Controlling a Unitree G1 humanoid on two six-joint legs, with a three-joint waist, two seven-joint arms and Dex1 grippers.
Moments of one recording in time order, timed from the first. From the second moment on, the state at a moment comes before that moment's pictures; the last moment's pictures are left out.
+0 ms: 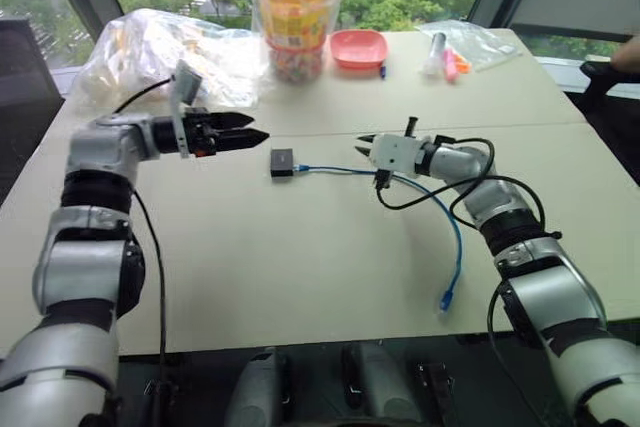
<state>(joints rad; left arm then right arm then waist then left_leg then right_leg) -1.07 0.60 -0.03 0.90 -0.32 0.47 -1.38 -0.86 -0.46 0.24 0.73 -0.21 -0.41 0.73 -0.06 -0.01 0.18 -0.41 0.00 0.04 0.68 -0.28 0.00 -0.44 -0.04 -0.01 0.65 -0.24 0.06</state>
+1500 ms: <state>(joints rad) -0.09 0.95 0.45 -0.27 -0.66 0.95 -1.05 -1.19 0.00 0.13 1.36 -0.24 -0.07 0.72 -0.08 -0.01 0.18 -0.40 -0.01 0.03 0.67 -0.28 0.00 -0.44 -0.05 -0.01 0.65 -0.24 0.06</state>
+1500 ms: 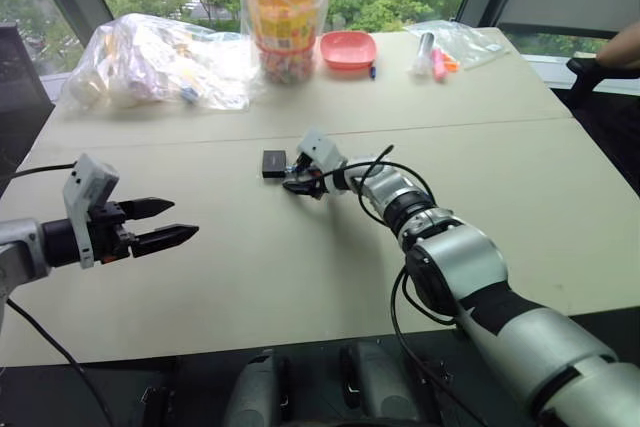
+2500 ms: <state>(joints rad) -1.24 0.52 0.05 1.08 -0.44 0.57 -1.40 -0.95 -0.57 0.35 0.63 -0.62 -0.76 0.22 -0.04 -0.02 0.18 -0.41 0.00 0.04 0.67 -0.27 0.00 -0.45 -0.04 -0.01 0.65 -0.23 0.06</state>
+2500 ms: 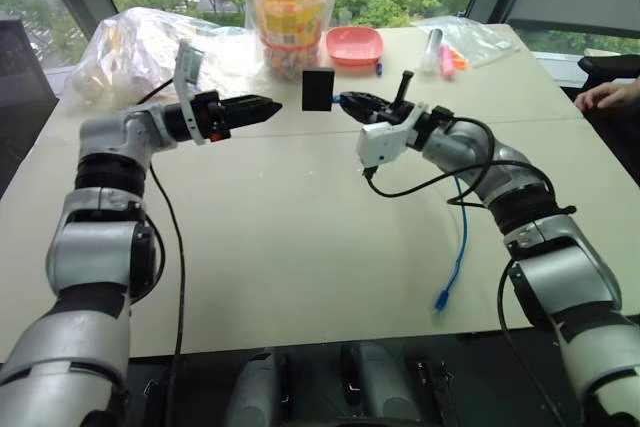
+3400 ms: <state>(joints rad) -1.34 0.41 0.07 1.26 -0.23 0.40 -1.49 -0.79 -0.57 0.33 0.36 -0.51 -0.57 0.41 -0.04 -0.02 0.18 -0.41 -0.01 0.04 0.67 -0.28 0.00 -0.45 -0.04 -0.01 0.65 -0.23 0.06</state>
